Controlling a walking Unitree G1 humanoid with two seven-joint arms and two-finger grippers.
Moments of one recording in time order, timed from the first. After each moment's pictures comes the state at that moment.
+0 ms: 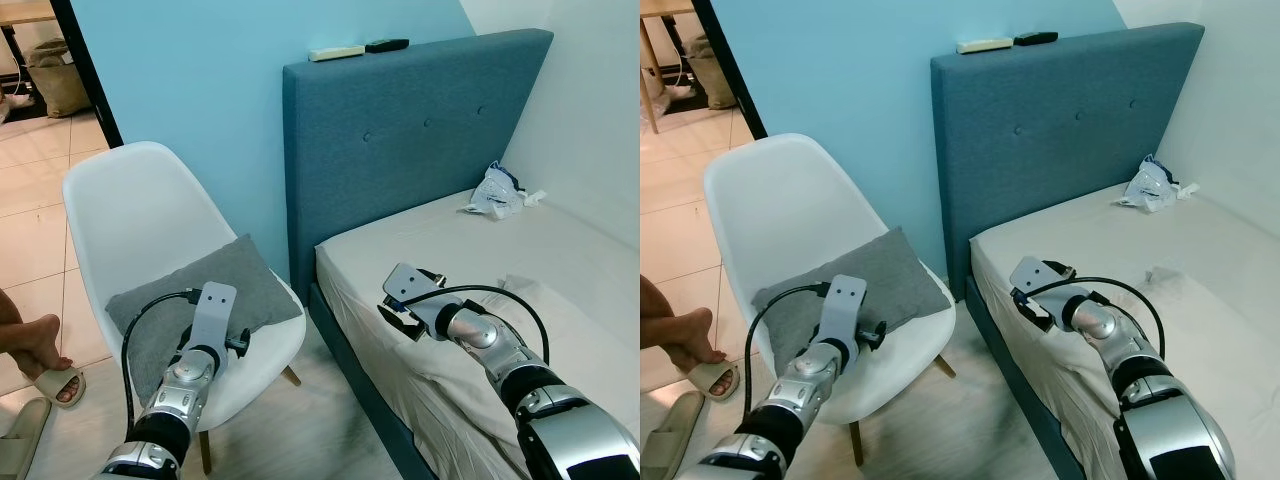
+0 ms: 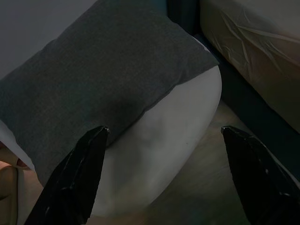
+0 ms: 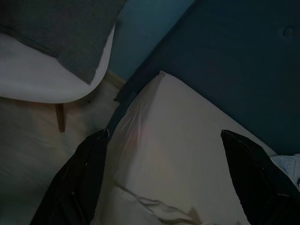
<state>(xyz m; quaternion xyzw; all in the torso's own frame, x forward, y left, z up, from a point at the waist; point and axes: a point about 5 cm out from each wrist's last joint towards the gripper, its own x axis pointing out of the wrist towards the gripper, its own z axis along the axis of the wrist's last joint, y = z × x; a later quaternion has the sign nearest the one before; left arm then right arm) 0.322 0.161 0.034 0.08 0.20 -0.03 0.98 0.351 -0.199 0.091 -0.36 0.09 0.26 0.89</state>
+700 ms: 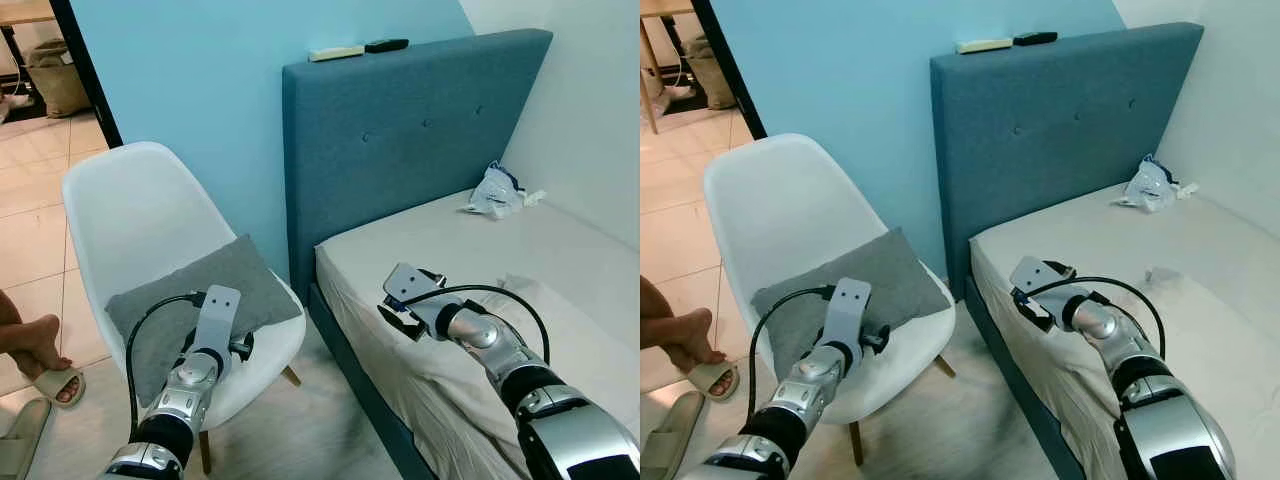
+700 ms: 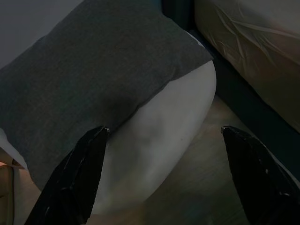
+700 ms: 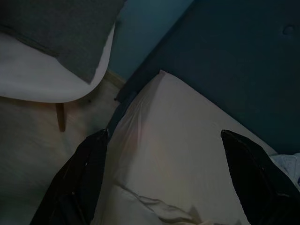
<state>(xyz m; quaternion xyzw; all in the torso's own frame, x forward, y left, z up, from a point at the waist) 0.320 0.155 0.030 0.08 0.21 -0.03 0.97 0.351 -0.200 0.091 -0.36 0.09 0.26 0.89</state>
